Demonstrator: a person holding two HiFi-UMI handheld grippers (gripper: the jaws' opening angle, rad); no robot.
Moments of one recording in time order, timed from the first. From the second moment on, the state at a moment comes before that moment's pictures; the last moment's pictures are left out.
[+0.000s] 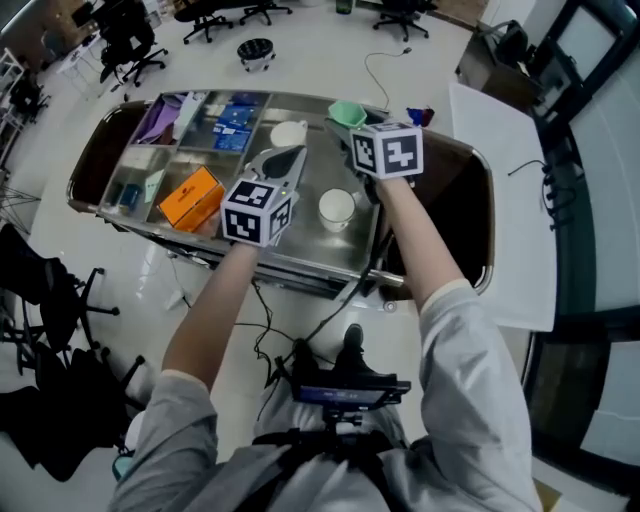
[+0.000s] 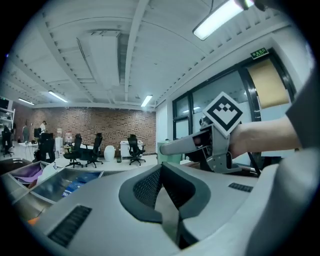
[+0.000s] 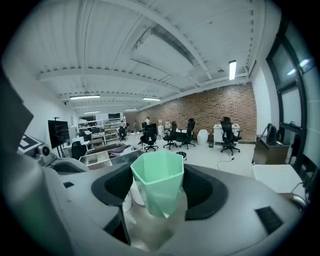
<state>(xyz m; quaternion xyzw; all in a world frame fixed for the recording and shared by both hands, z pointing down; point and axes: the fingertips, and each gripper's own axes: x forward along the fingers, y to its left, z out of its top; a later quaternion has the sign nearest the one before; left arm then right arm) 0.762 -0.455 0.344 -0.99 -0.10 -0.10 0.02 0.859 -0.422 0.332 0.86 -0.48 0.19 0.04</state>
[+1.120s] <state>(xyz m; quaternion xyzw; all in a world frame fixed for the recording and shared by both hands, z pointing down) 0.777 -0.472 0.378 -0.99 -0.07 -0.11 -0.02 0.942 -0.468 0.440 0.86 -0.42 0.27 0.07</state>
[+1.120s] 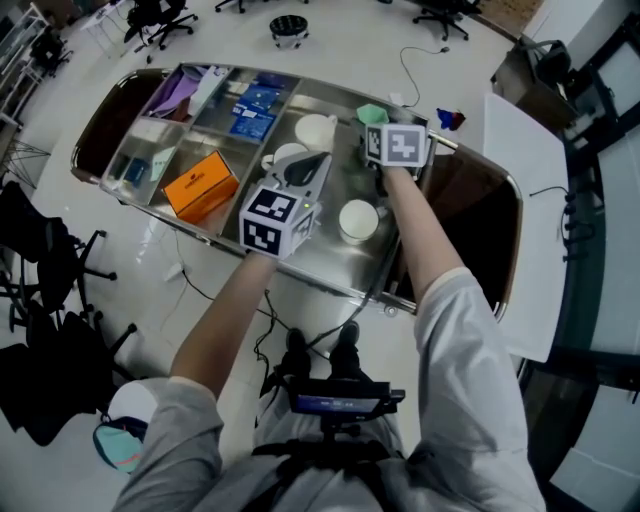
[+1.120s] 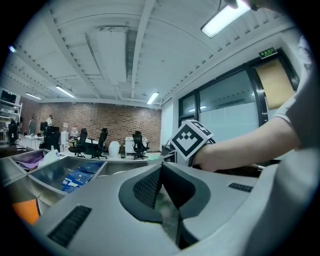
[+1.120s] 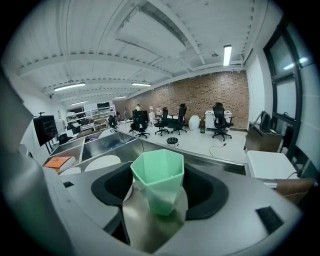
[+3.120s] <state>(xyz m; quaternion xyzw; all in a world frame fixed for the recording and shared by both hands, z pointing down) 0.714 -0.471 0.352 -0.99 -0.08 -0.10 0.00 0.861 -0.392 0.349 0.87 -0.44 0.21 0.07</state>
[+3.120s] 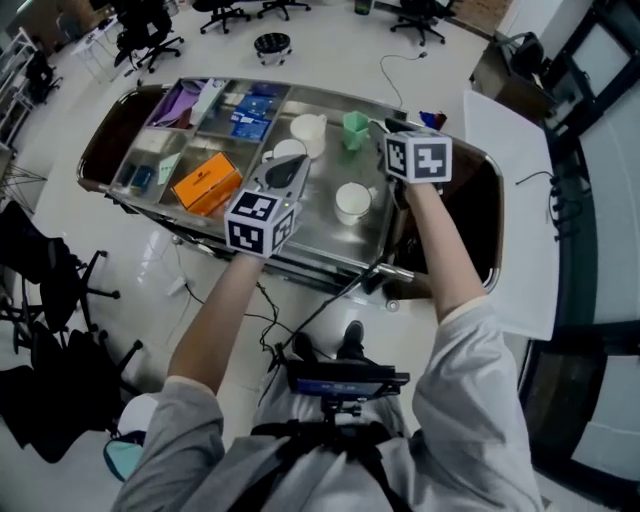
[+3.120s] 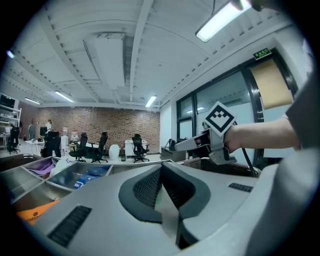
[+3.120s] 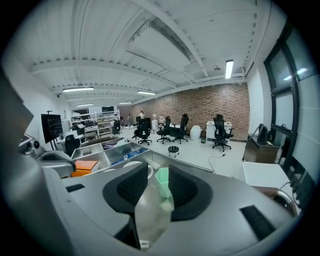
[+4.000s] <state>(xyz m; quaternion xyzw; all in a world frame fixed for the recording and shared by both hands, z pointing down) 0.569 -0.488 0.379 -0.99 -0.05 -0.10 0.01 0.658 -0.252 0.367 0.89 -0.43 0.16 -0.02</state>
